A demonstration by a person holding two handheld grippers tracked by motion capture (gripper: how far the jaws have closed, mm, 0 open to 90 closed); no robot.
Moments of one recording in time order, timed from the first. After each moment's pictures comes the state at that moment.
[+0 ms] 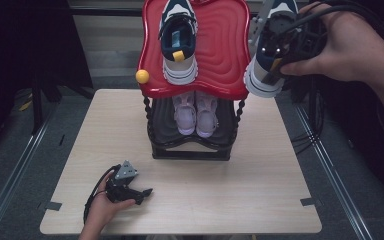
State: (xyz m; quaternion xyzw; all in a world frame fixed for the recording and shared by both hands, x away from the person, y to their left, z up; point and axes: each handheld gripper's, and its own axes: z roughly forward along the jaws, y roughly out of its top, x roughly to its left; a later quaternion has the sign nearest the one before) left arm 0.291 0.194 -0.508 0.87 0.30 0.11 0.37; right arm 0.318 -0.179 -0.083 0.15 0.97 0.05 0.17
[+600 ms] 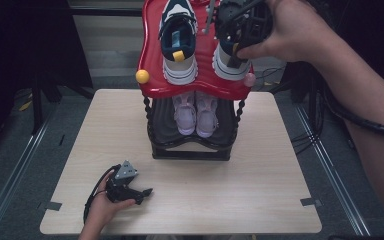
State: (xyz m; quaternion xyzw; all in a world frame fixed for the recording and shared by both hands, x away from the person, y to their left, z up) left arm 0.292 0.194 -0.508 0.87 0.30 0.11 0.37; right arm 0.351 -0.114 -0.079 0.10 0.97 0.03 0.21
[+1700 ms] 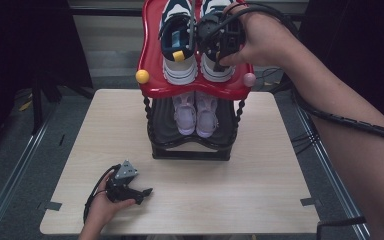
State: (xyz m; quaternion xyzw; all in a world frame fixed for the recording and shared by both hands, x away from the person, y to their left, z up) left arm 0.292 0.194 -0.509 0.87 0.30 0.11 0.37; right arm 0.383 -0.092 -0.115 0.05 0.97 0.01 0.22
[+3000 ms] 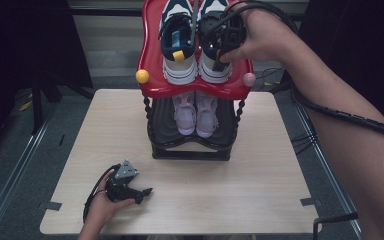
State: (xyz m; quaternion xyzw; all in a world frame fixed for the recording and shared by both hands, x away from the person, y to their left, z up) left arm 0.293 0.195 -0.508 0.87 0.29 0.11 0.37; right arm 0.397 -0.098 -0.116 0.05 0.98 0.03 0.19
